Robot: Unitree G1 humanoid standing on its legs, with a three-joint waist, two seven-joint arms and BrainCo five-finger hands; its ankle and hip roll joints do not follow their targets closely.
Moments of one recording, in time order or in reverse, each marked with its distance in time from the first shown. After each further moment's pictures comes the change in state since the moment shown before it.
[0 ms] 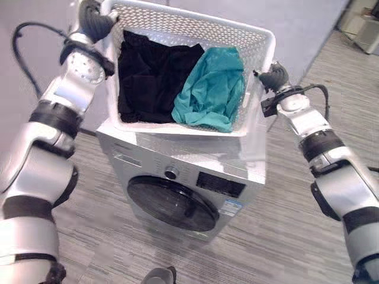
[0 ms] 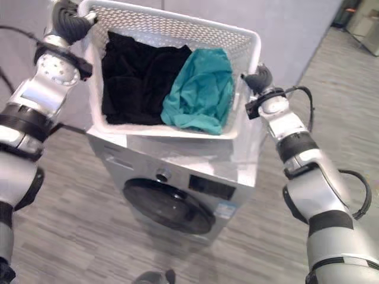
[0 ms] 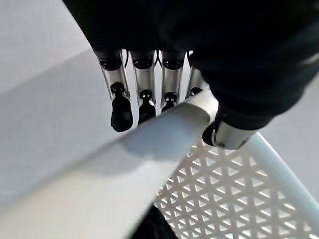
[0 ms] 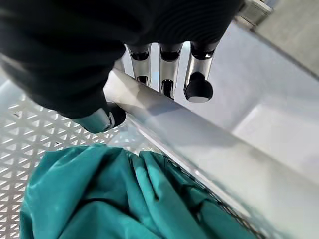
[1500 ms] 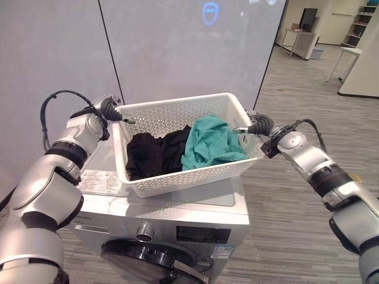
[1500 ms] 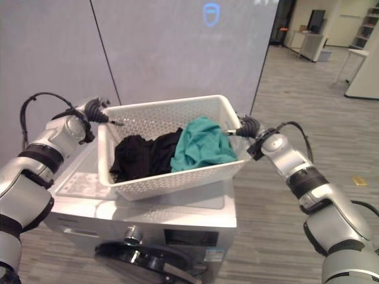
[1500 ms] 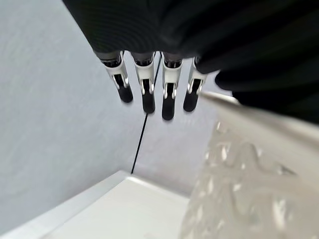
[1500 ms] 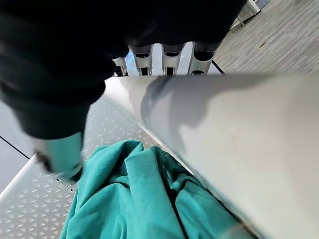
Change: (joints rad) left arm 0.232 -0.011 -0.104 0.174 0.257 0.041 -0.246; right arm 0.322 -0.153 0.054 -0.392 -0.115 0.088 0.234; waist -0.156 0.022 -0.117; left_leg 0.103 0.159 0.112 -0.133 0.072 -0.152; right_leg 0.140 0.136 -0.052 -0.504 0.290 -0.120
